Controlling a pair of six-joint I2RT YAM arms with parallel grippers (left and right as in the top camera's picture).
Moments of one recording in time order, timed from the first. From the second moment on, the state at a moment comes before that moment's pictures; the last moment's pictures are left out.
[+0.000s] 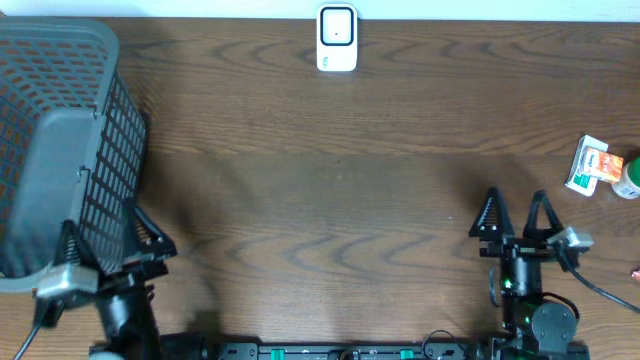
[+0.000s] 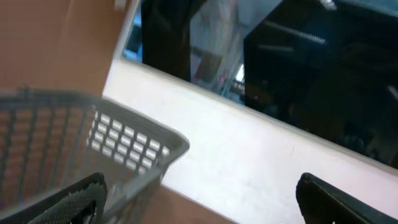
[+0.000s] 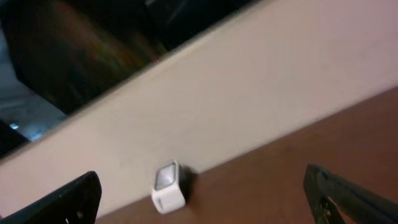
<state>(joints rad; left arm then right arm) 0.10 0.01 0.47 -0.19 -0.18 -0.37 -0.08 0.05 0.01 0.25 -0.09 0.55</state>
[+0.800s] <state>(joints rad) 0.10 0.01 0.12 -0.13 -0.18 -0.43 -0.08 0.05 0.01 -0.07 -0.04 0.55</state>
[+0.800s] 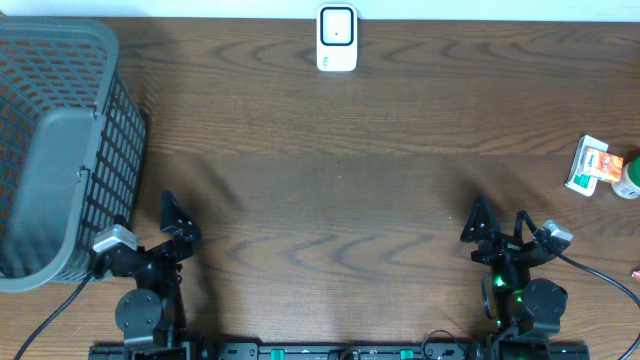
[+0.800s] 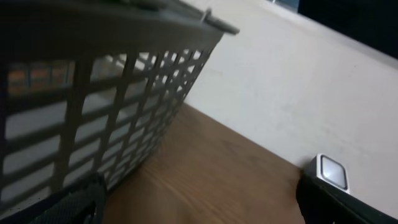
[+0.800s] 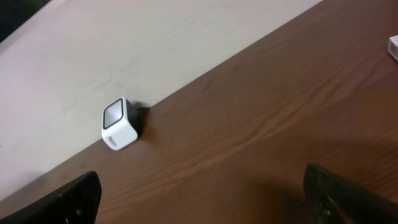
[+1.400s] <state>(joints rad) 0.10 0.02 0.02 -0.10 -0.18 -0.49 -0.08 0.05 0.01 -0.07 -0.03 0.55</state>
